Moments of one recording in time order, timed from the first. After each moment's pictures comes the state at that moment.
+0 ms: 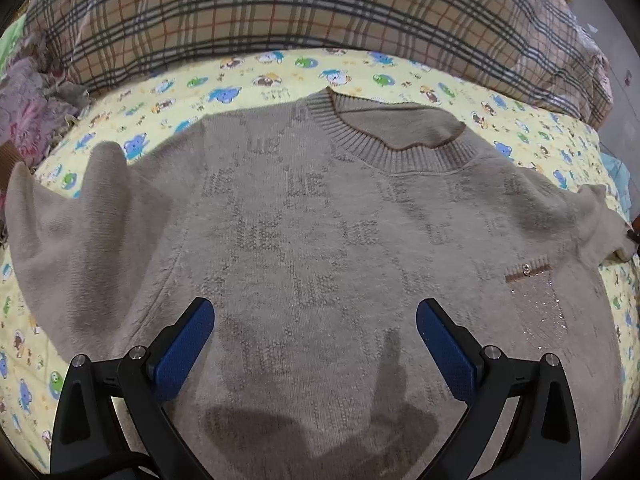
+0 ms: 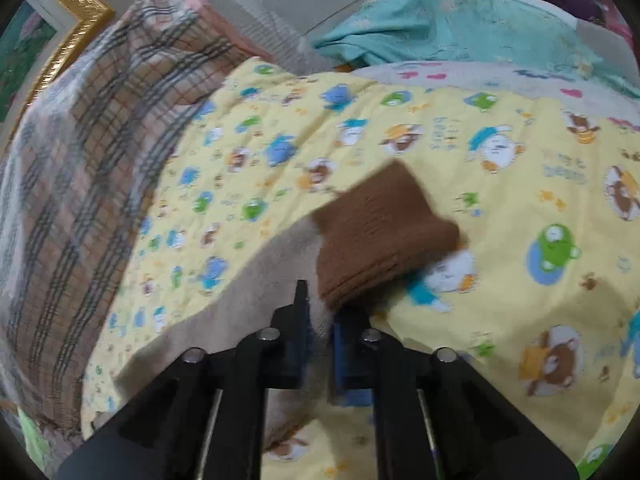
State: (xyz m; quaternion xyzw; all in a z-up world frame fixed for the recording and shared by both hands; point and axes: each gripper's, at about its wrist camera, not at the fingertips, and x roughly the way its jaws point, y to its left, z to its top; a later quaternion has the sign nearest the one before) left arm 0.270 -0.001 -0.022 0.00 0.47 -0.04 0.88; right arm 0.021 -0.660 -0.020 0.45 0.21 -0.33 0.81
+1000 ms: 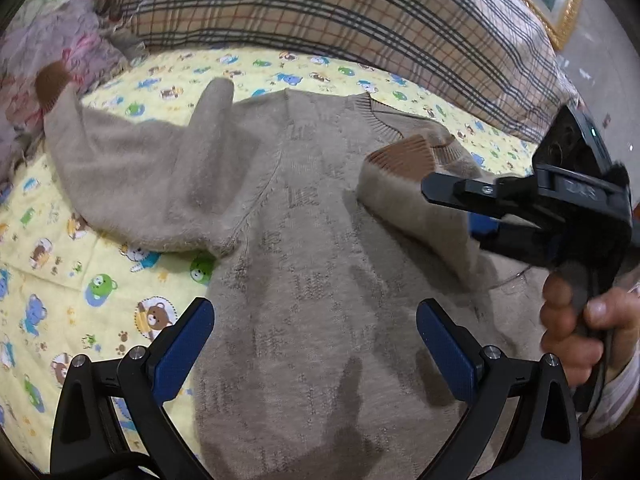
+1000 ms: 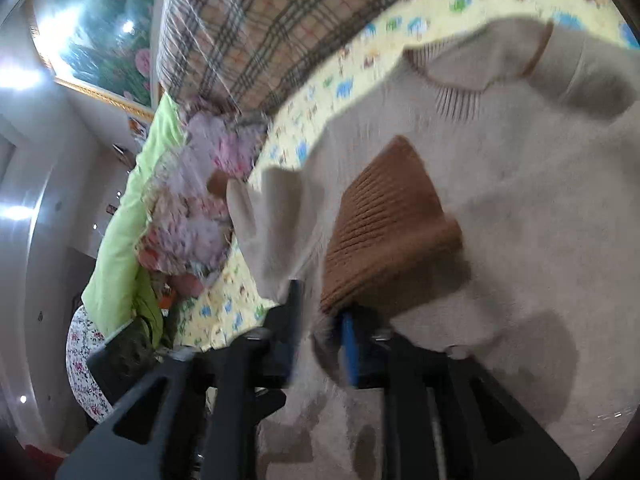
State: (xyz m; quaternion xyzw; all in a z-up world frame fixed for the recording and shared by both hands) left arm 0.177 0.086 -0.011 -0.10 0.46 -0.08 0.88; right arm 0.270 -0.186 -0.022 0.37 0.41 0.24 0.80
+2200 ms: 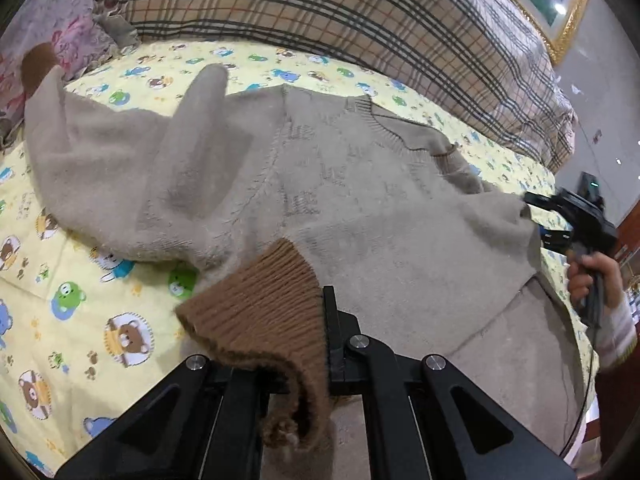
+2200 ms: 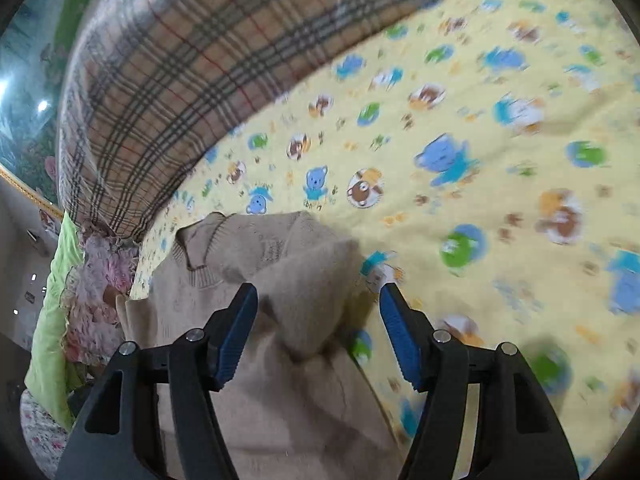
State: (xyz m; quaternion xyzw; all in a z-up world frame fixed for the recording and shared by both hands) left arm 0.201 0.082 -0.035 -0.12 0.46 -0.10 0.87; right arm 0.230 -0.425 -0.020 0.37 0.37 -0.01 0.85
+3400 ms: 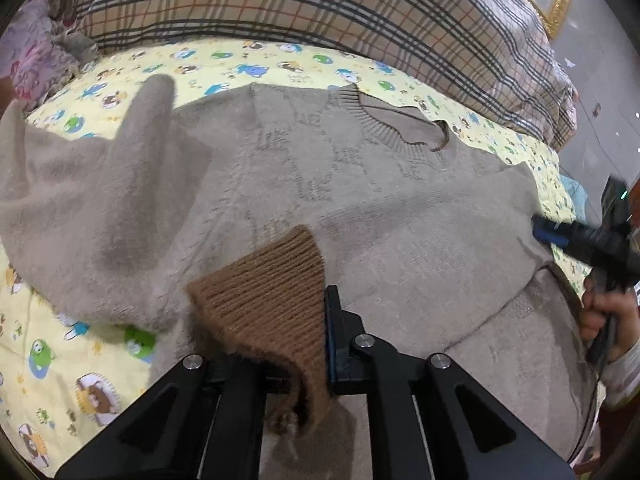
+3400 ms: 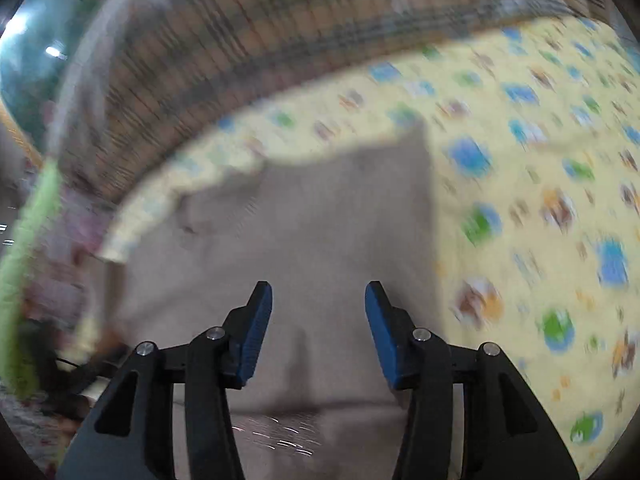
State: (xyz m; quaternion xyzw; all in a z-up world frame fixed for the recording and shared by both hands) left arm 0.233 0.060 -0.036 -0.08 0.47 -0.11 0.87; right arm 0.196 -0.371 -0.017 0.24 0.38 -0.07 0.89
